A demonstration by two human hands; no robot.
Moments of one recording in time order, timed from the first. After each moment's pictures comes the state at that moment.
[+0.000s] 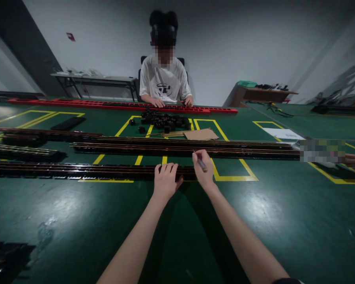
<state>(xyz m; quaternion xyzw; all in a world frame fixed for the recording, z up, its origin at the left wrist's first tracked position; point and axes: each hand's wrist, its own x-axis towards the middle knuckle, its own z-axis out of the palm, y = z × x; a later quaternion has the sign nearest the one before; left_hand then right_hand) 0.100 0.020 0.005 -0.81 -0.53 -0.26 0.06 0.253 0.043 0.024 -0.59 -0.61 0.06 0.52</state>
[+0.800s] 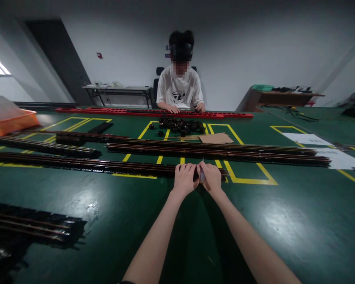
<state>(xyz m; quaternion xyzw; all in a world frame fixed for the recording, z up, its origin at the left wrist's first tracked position) 0.094 0.021 0.009 -0.83 -0.51 -0.24 0.03 0.220 0.029 0.003 -0.59 -0.73 -0.09 0.32</state>
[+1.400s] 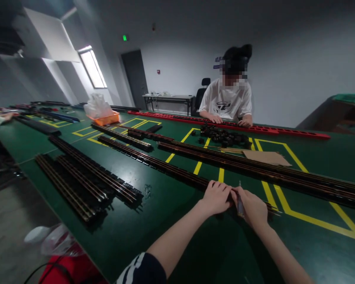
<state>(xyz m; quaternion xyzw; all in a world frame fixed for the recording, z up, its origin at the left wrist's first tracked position) 0.063 -0.013 0.036 -0.85 -0.50 -0.11 -0.09 0.219 -0.004 -0.002 -0.52 -0.81 -0.18 0.21</state>
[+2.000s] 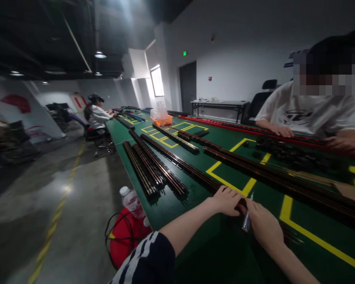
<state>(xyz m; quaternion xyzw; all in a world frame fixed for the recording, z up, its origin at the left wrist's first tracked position) -0.052 -0.037 0.049 -0.81 -0.58 0.00 -0.07 0.101 -0.008 0.010 -0.35 -0.92 -0.09 0.18</state>
